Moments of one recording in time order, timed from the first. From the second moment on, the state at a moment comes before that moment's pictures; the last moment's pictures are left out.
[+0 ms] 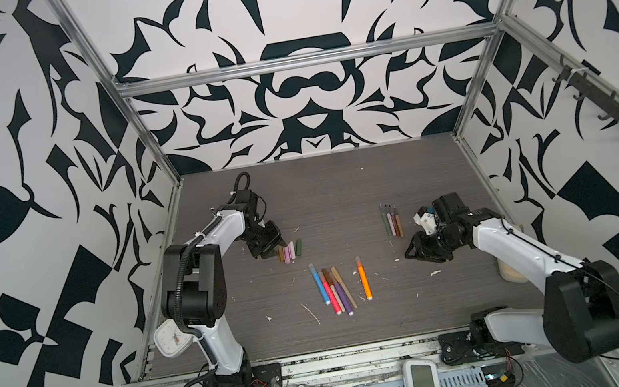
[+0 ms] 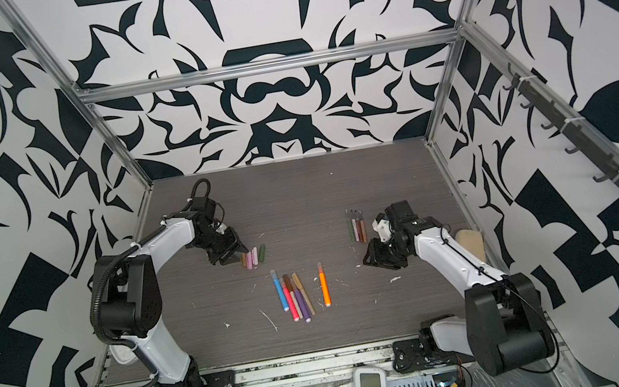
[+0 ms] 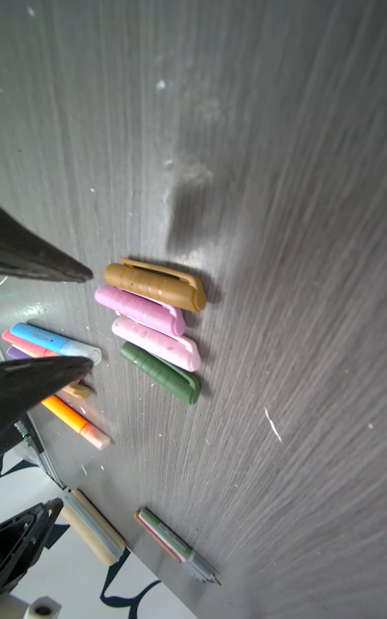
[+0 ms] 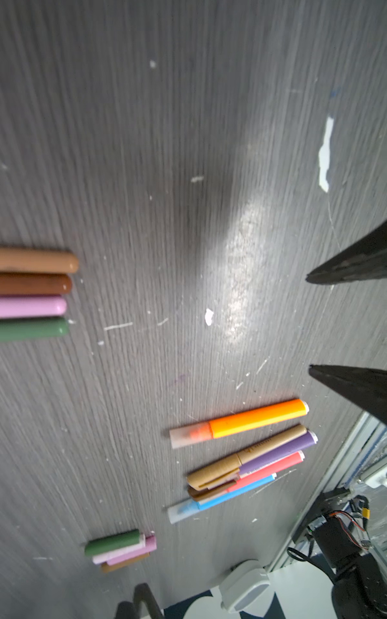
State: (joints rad) left arm -0.20 1.83 1.24 -0.82 0.43 -0.62; right arm 0.13 1.26 0.74 -0.76 -0.47 0.34
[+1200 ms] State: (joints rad) left arm -0.20 1.94 1.30 -0.79 0.45 -0.66; right arm 0.13 1.29 0.77 -0.77 -0.51 0.33
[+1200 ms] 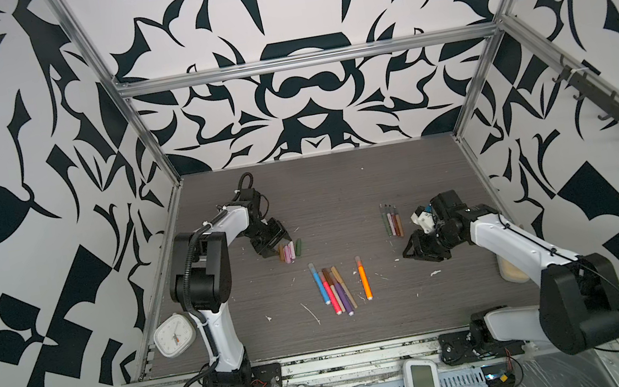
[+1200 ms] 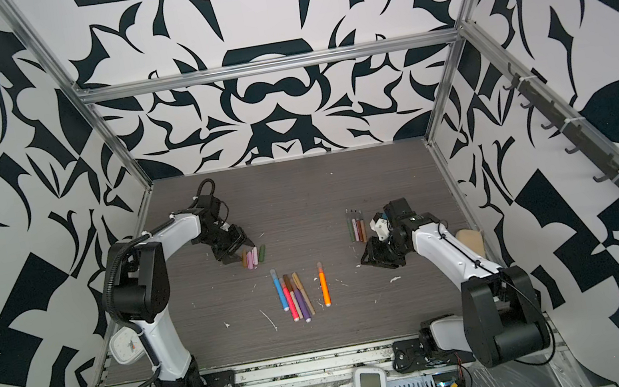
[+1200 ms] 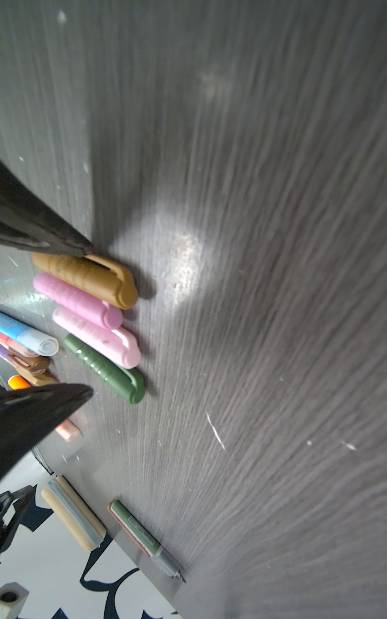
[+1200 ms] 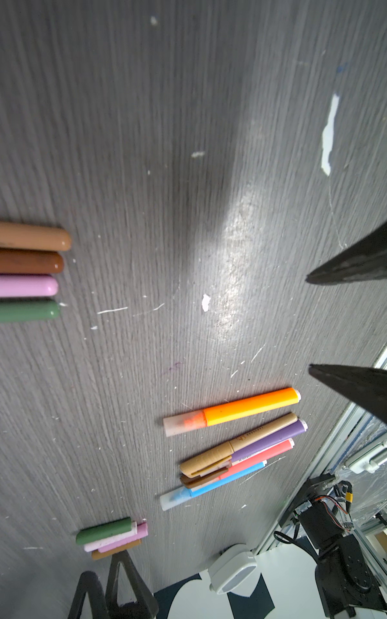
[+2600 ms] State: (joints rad) left arm -0.21 1.94 1.31 -0.78 0.47 -0.68; right arm 0.13 1.30 0.78 -0.78 -0.51 0.33
